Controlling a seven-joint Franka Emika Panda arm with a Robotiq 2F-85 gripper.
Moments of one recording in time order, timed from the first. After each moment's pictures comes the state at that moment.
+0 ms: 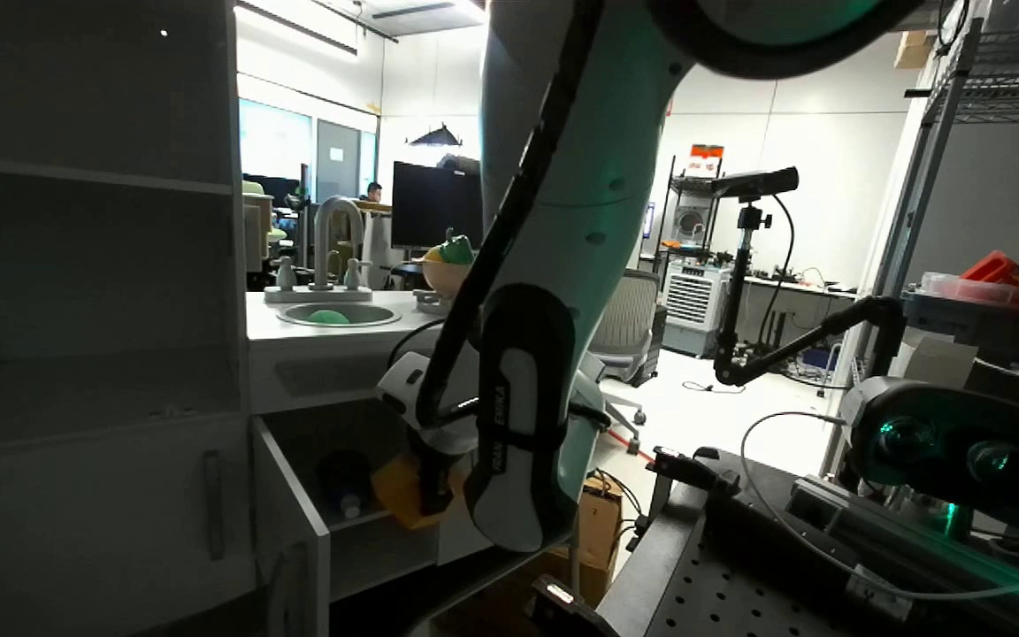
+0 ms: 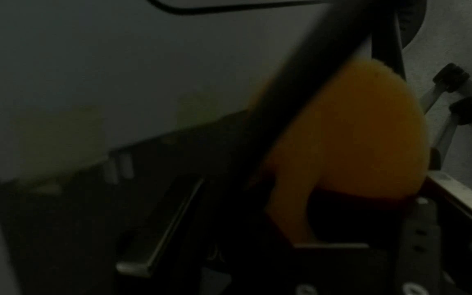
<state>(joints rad) 0.56 1.24 -0.56 -1.93 0.06 3.56 -0.71</state>
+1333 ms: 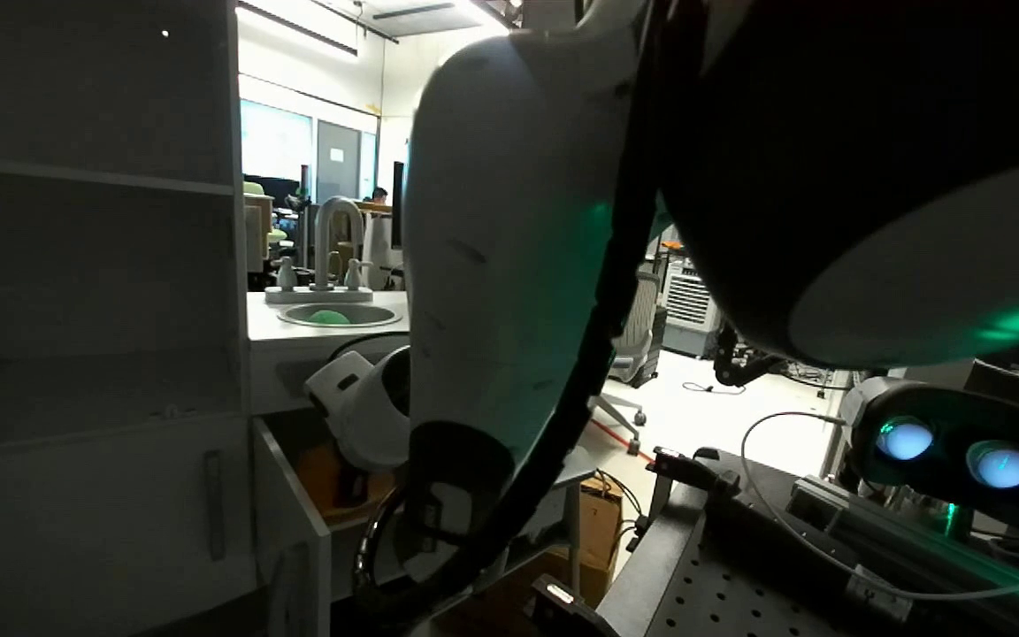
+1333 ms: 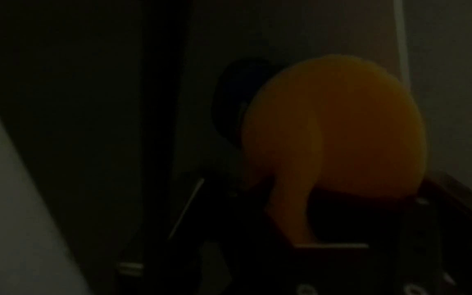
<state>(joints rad) 0.80 1.51 -0.76 -1.69 0.28 3.54 -0.37</state>
